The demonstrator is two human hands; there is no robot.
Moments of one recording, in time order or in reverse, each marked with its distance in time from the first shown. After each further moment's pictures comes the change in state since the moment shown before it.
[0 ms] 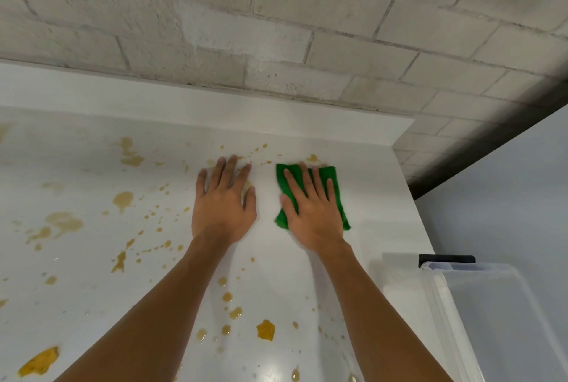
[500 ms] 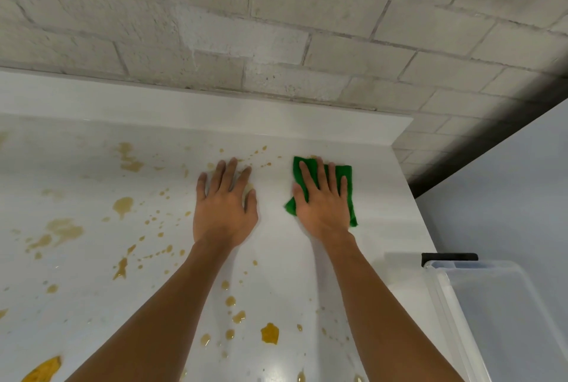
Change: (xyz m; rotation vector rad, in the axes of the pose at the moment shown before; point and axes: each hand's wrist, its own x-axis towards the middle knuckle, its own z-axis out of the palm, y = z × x) left_hand 0.001 -0.002 0.004 0.019 0.010 0.008; right_hand 0.022 0.009 -0.004 0.013 -0.030 0.182
